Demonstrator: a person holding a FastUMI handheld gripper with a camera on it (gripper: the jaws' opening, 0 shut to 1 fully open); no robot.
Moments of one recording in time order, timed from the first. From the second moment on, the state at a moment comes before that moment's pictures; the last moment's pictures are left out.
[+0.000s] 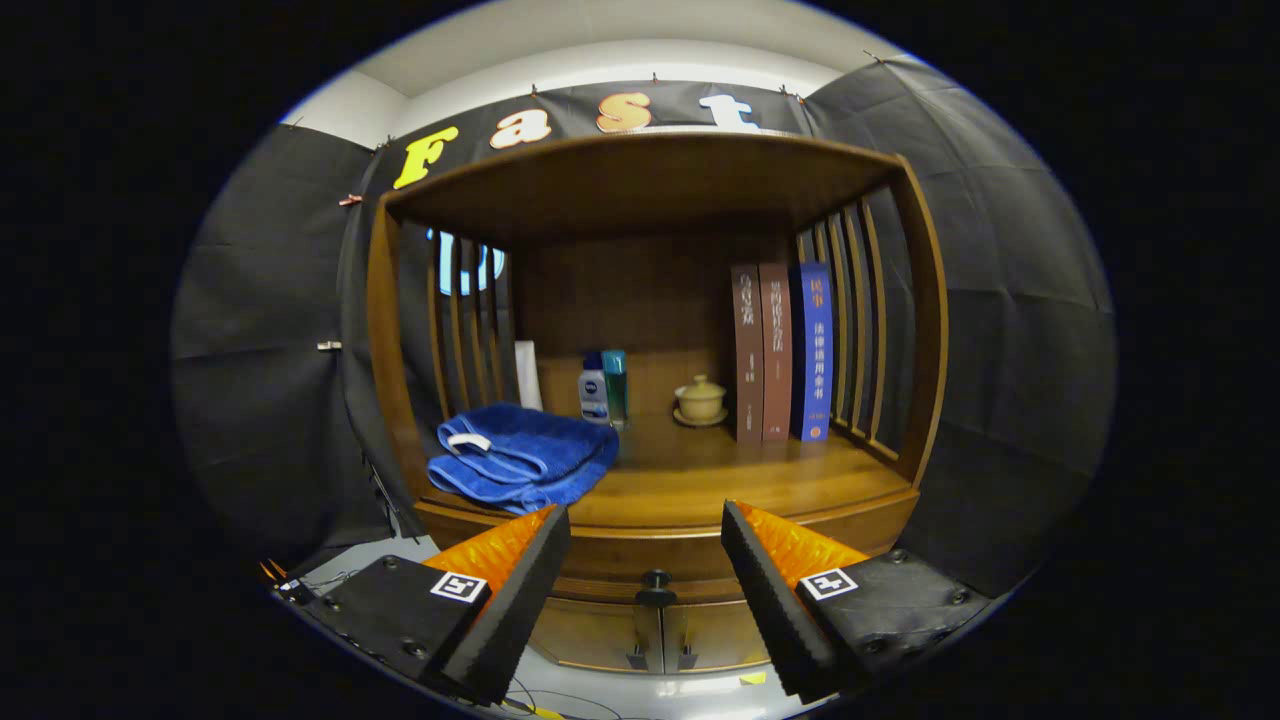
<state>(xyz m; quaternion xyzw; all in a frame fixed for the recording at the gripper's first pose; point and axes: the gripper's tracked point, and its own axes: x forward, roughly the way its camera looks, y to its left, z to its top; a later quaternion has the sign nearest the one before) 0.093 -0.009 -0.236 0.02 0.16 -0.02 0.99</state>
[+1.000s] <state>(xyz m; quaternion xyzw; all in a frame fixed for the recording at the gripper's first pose) 0.121 -0.015 -0.386 0.02 0.28 -0.04 0.96</state>
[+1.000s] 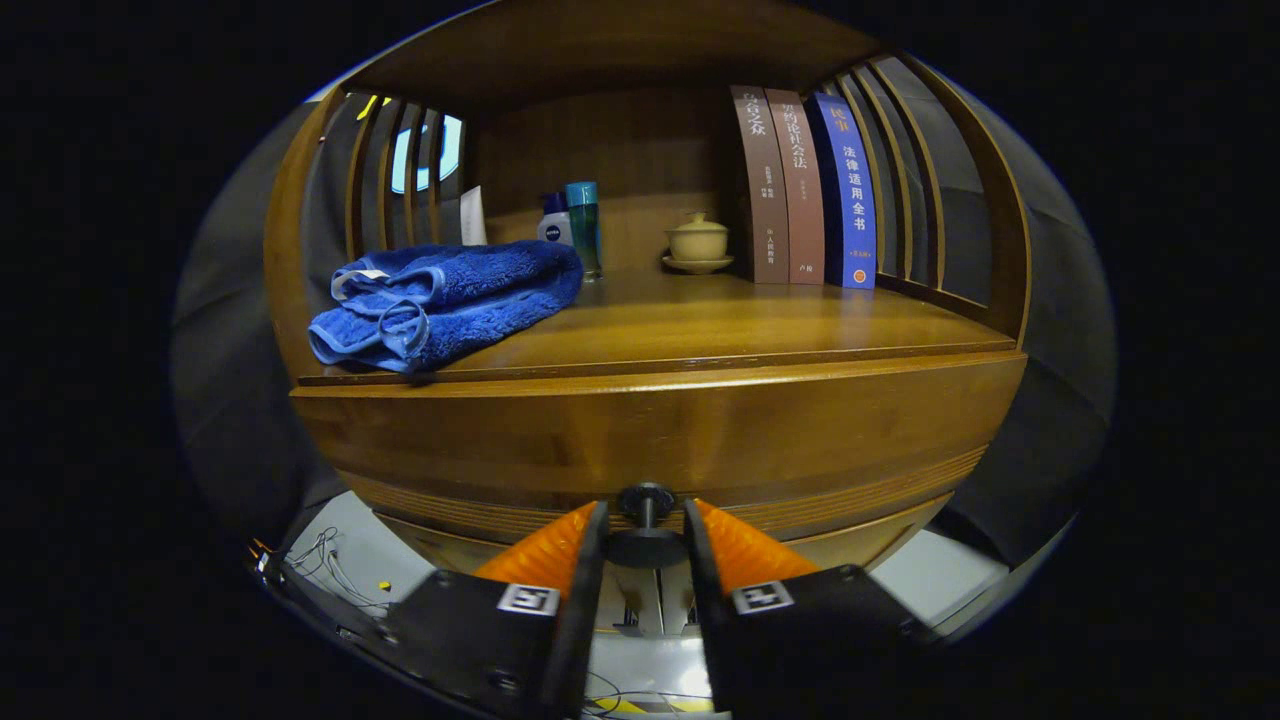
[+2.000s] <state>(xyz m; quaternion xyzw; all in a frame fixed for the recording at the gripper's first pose) 0.028 -0.006 -0.369 0.02 0.31 -0.04 0.95</state>
